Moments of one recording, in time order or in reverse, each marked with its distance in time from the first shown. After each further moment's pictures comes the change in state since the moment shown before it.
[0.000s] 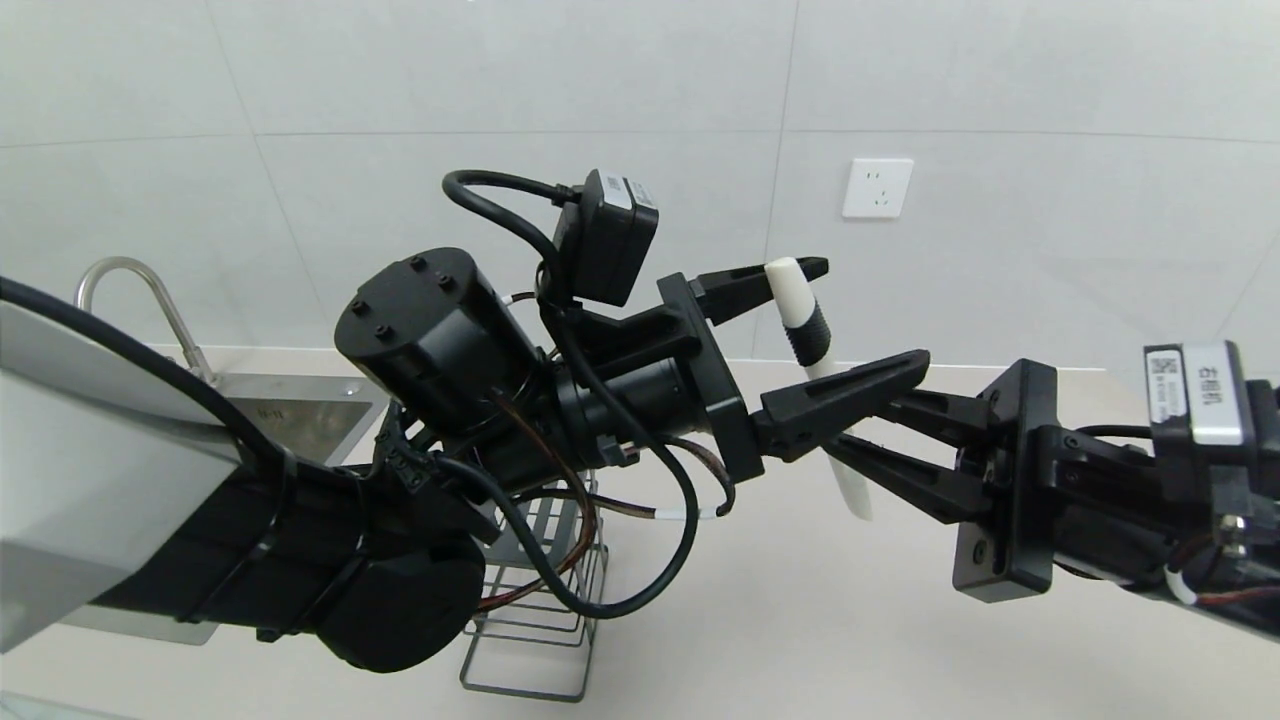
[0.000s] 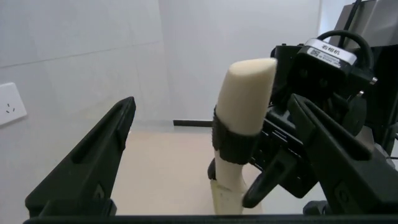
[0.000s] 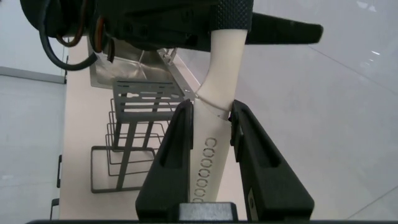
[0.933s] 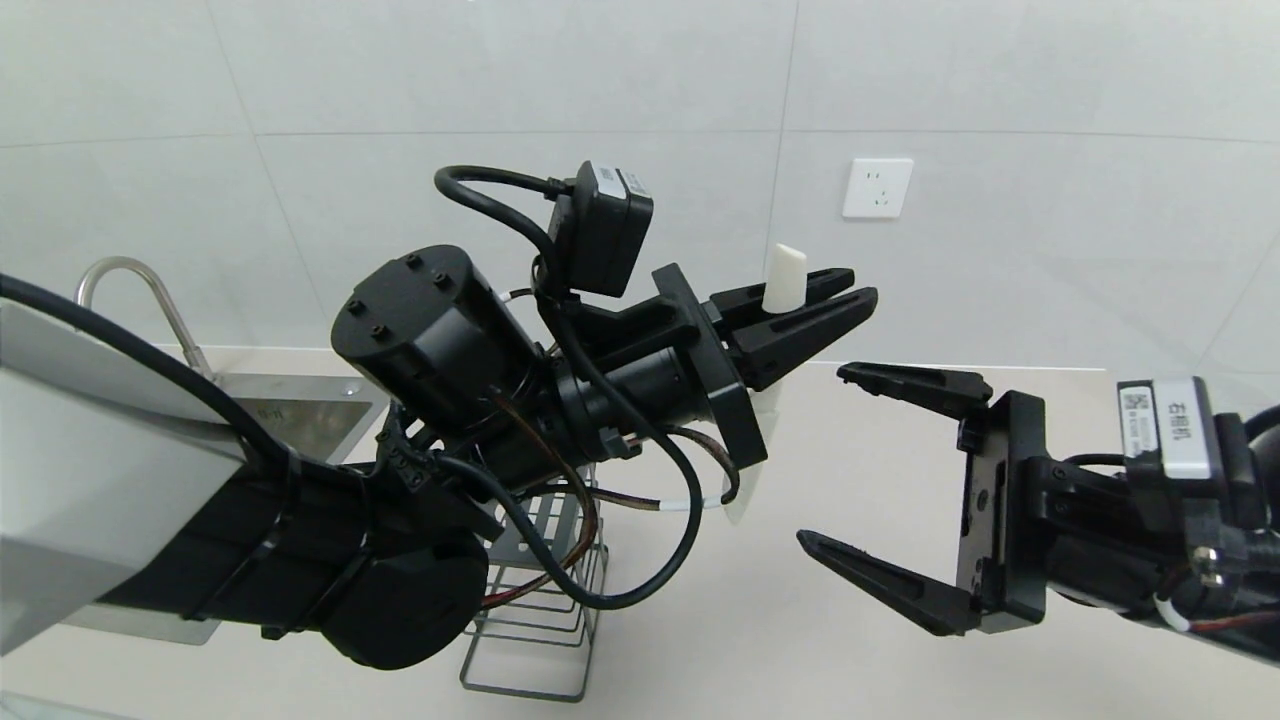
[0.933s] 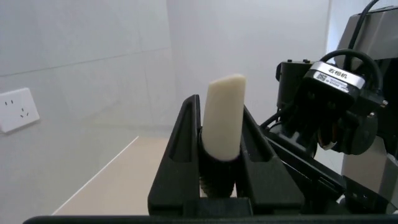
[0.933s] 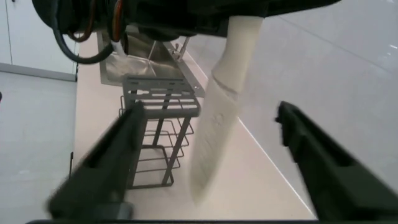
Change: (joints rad) left arm 0.002 0.003 -0.008 -0.019 0.039 0.000; right arm 0.000 0.003 0.055 0.001 -0.003 0.000
